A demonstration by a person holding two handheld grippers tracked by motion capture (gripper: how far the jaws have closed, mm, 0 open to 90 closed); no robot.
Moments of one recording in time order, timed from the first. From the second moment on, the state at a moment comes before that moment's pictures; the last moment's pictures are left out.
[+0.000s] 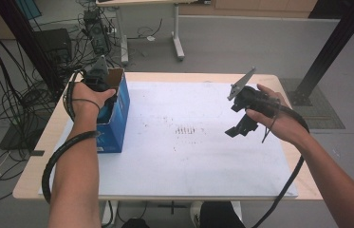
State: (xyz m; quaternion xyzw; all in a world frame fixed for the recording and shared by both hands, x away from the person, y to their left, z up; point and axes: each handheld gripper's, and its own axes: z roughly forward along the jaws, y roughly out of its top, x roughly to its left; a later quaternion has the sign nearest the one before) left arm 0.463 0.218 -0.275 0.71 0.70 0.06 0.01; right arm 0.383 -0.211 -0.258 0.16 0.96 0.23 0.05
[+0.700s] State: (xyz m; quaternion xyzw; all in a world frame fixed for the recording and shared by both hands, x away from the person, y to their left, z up) left arm 0.459 0.219 -0.269 0.71 0.70 0.06 0.02; right arm 0.379 -0.208 -0.252 0.16 0.96 0.23 0.06
